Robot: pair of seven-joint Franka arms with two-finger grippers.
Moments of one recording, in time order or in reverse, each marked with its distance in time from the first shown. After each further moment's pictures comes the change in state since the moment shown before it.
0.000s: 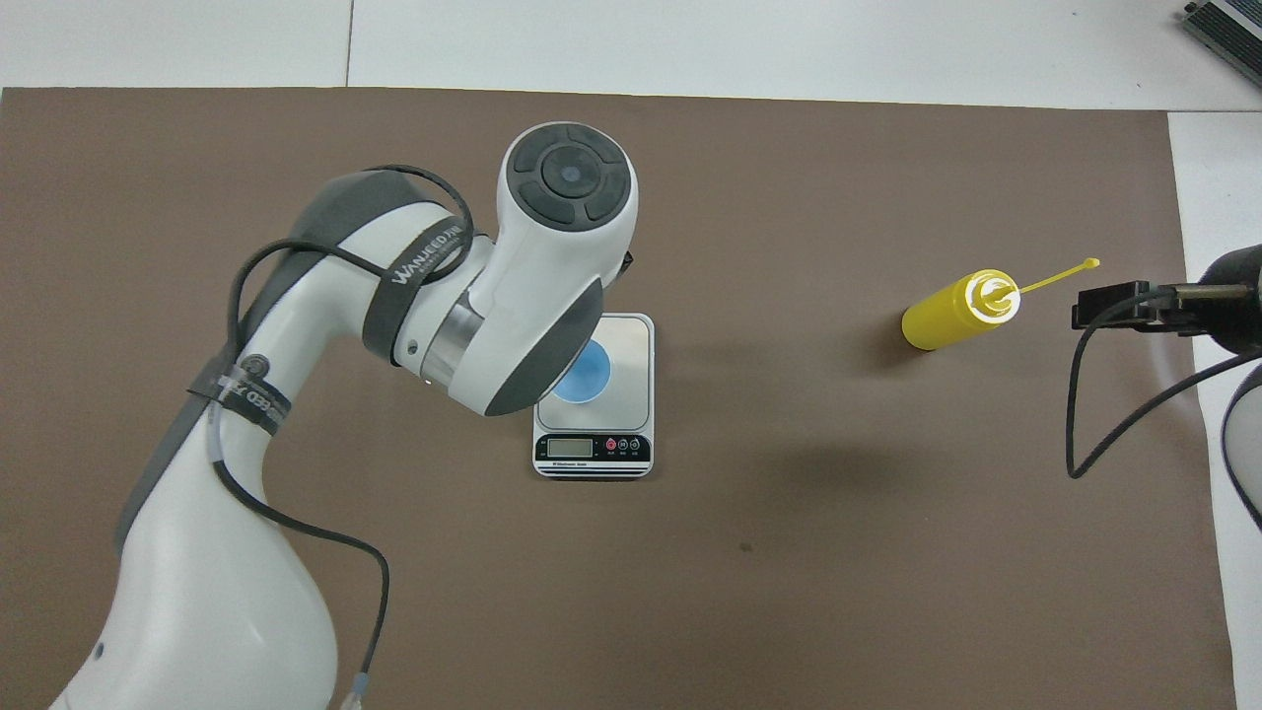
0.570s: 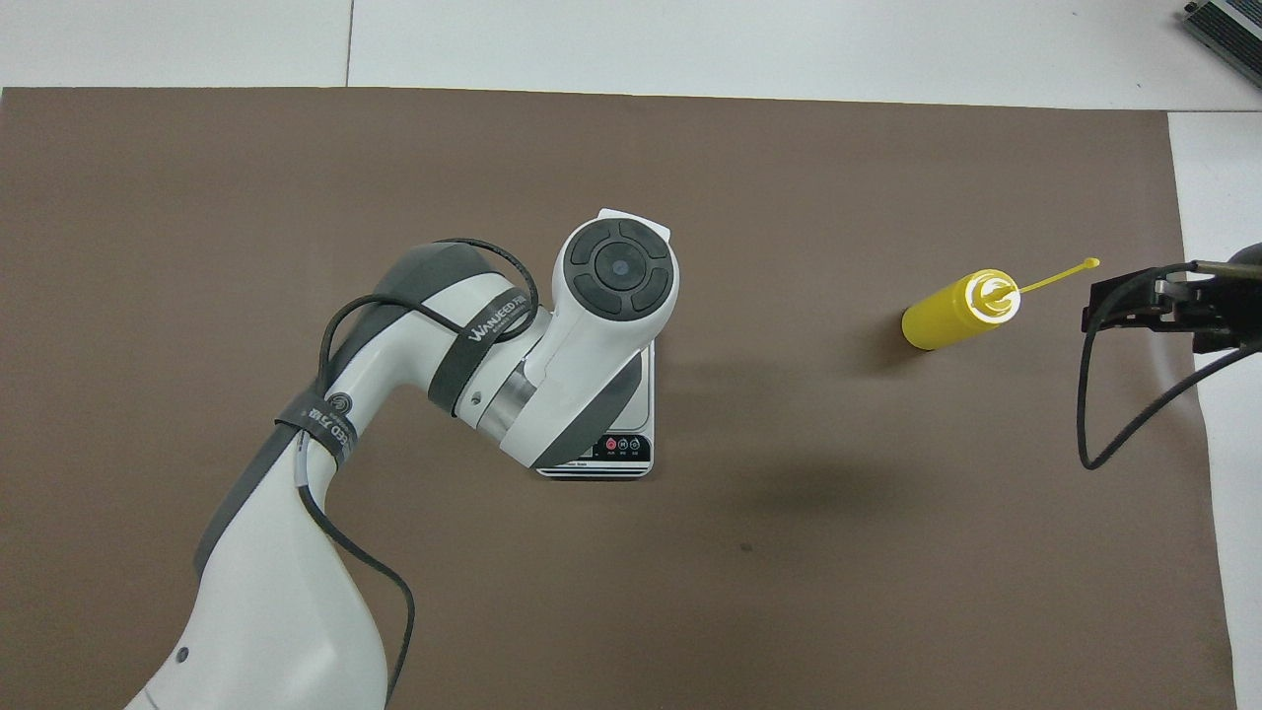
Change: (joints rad) left arm -0.074 -0.016 -0.014 -0.180 -0.001 0.183 -0.046; right arm 0.021 0.054 0.001 0.175 -0.008 -0.222 0.162
